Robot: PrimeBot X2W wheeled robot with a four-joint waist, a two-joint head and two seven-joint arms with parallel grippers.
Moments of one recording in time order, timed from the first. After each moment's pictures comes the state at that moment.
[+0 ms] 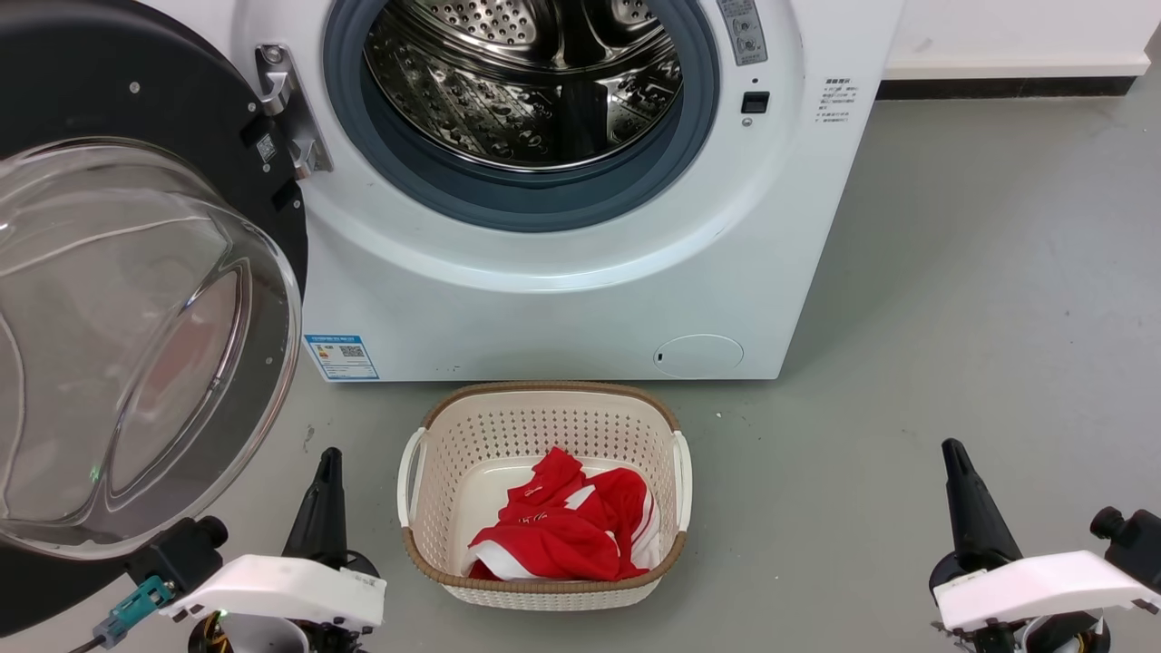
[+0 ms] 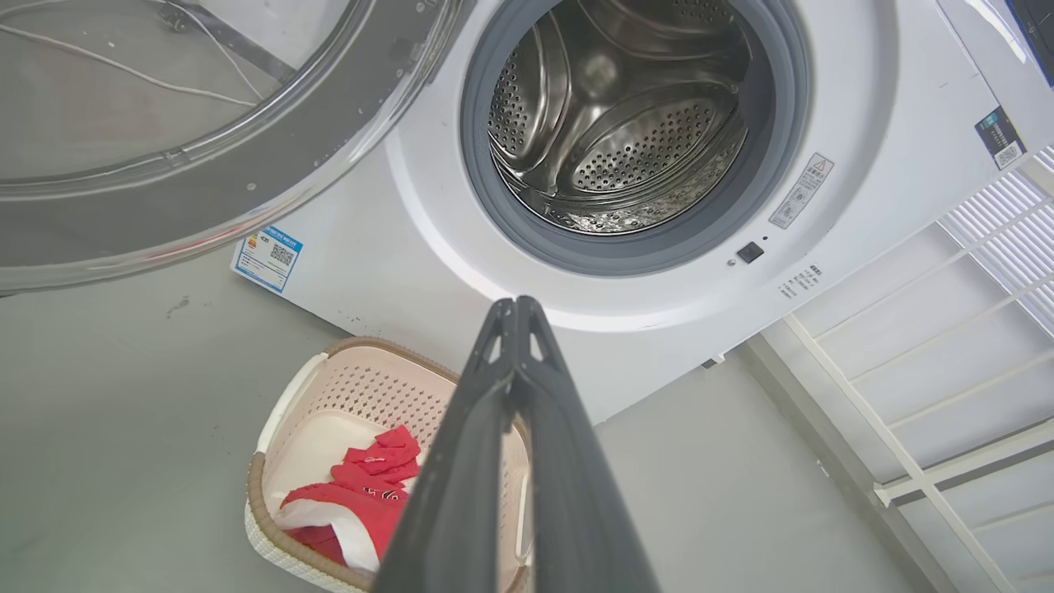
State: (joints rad) left arm -0.03 0.08 0.00 0.16 -0.73 -0.06 -0.10; right arm 0.00 -0.07 0.00 0.15 0.78 0.13 -0.10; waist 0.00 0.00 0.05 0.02
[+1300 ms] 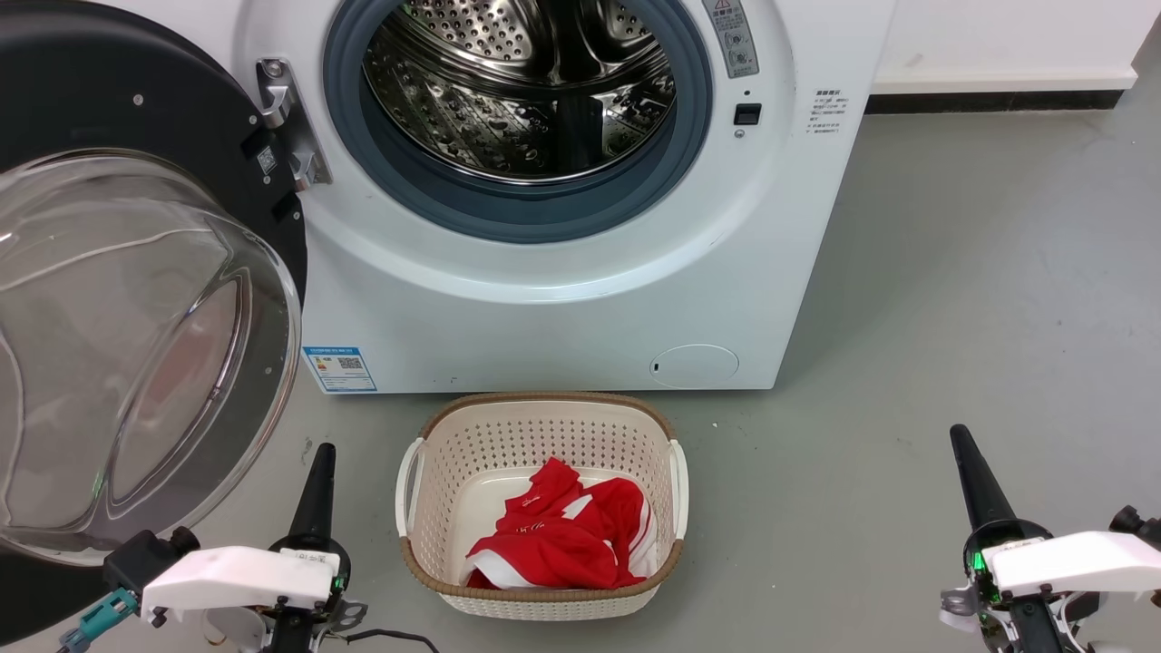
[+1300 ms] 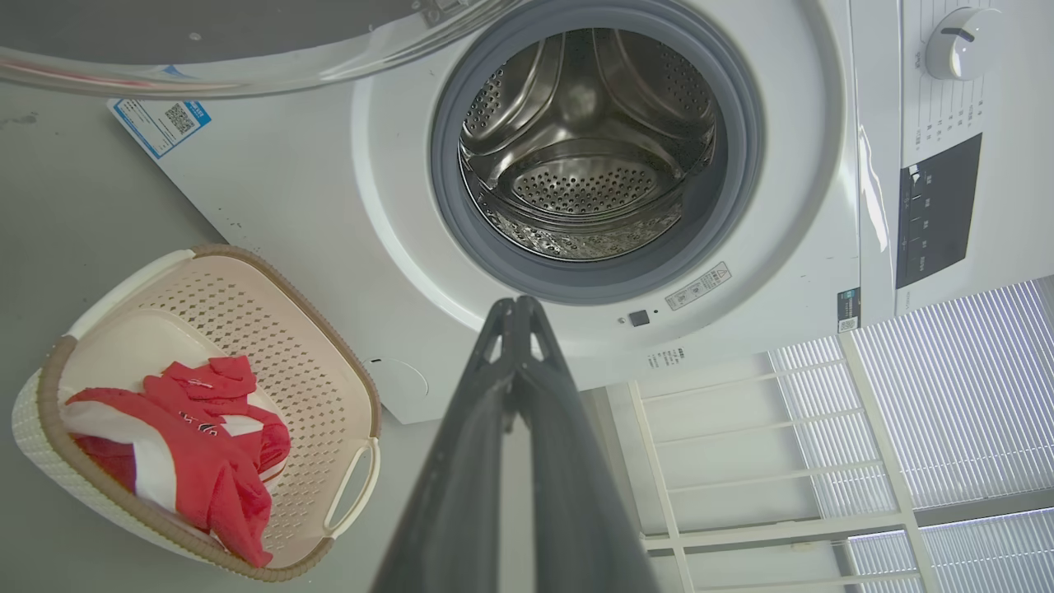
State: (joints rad) left arm -0.07 0.06 0.06 0.21 -1.20 -0.10 0.01; right arm -0.05 -0.08 -0.03 0.20 1.24 0.13 -0.01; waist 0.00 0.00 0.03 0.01
